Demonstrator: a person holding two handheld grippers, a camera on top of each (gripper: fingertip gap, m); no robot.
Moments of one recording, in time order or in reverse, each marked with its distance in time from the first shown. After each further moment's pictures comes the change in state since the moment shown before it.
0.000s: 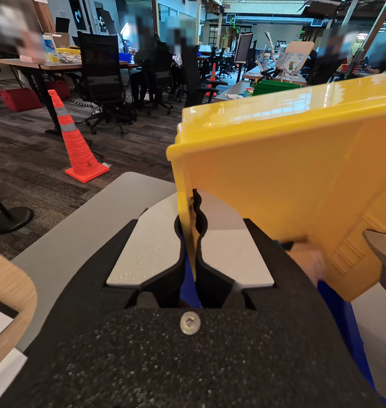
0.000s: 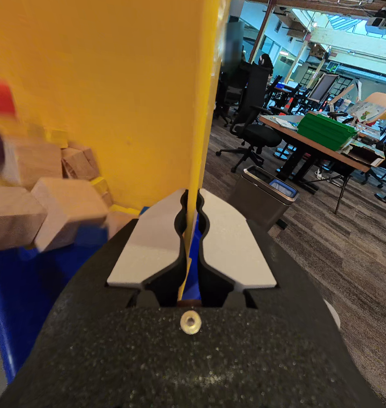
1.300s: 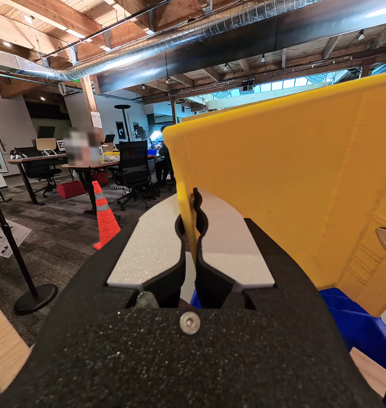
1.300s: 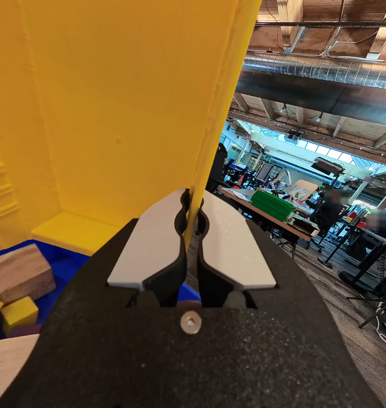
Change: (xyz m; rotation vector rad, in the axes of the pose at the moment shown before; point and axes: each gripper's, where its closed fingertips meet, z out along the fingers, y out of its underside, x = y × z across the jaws) left arm -0.008 -0.071 0.005 0.382 -0.058 0.121; right arm 0.019 -0.064 0.034 0.344 0.151 -0.149
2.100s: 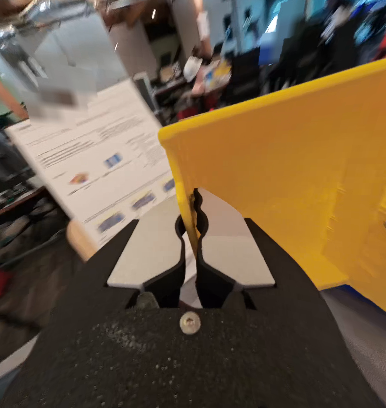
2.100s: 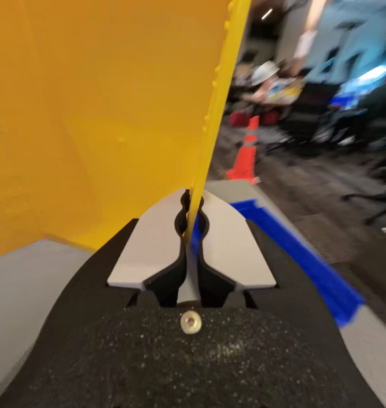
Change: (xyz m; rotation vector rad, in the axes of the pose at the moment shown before) left arm -0.050 -0.153 -0.234 -0.462 -0.536 0.277; right arm -0.101 -0.137 -0.134 -0.154 -0.697 0.379
